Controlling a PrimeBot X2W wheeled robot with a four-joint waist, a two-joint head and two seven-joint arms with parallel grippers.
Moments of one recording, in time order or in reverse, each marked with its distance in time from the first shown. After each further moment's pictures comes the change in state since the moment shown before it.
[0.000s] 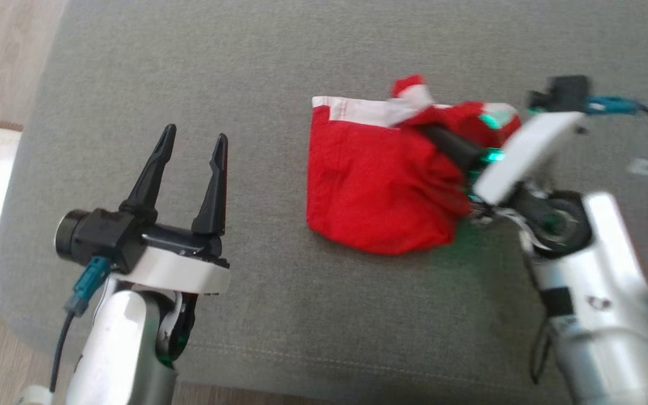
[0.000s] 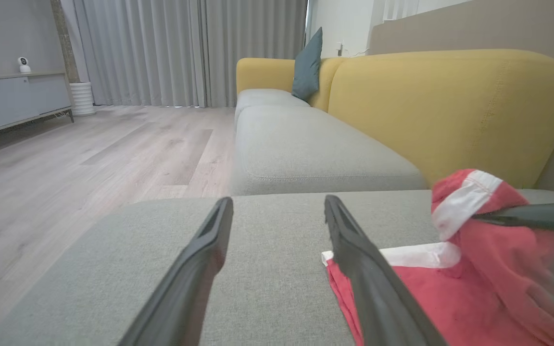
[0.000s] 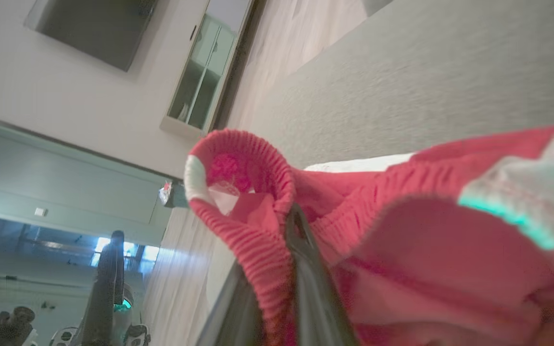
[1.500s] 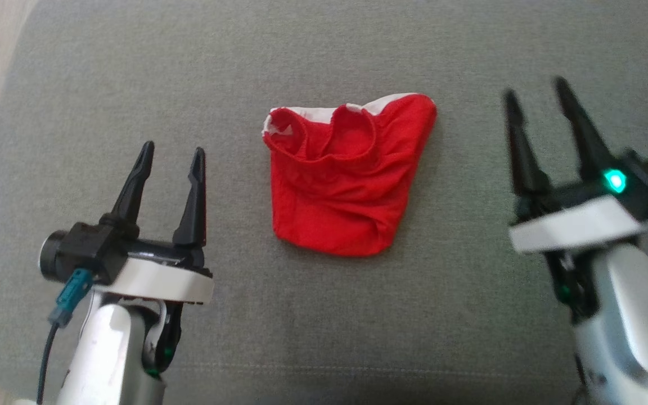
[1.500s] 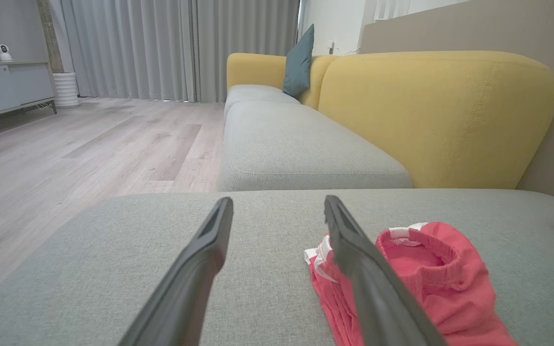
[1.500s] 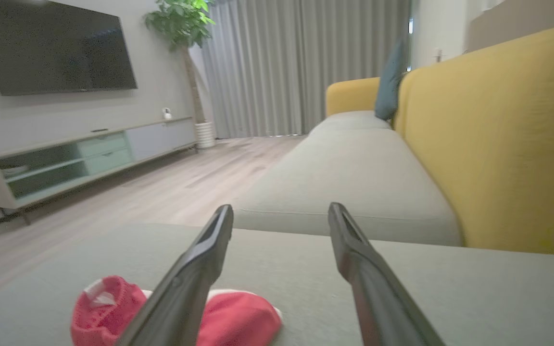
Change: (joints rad) left arm 0.036 -0.005 0.054 0.013 -0.008 -0.002 0.000; right arm 0.164 -0.069 0.012 -0.153 -0.754 0.000 -0.817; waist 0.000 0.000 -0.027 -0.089
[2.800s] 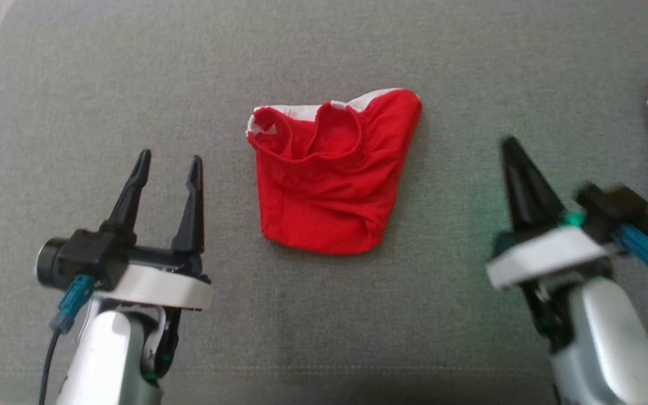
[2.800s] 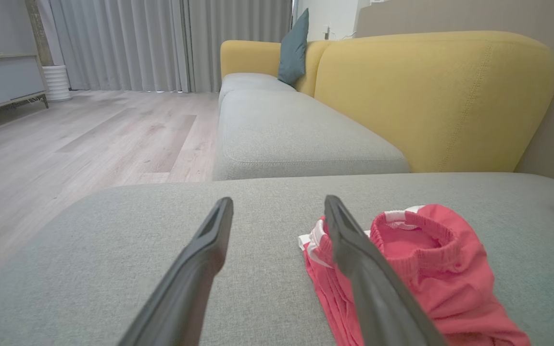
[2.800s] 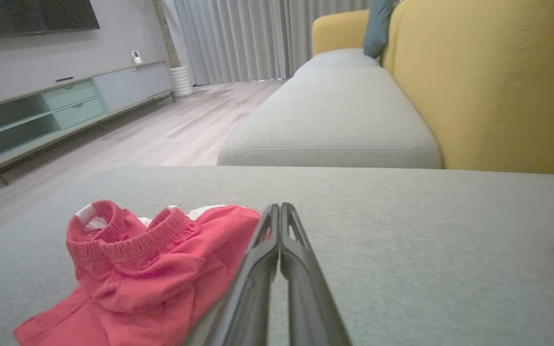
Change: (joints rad) left arm 0.034 0.031 -0.016 -0.024 -0.002 0.037 0.009; right arm 0.176 0.070 -0.062 -0.102 -0.094 0.000 0.141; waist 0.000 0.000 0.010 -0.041
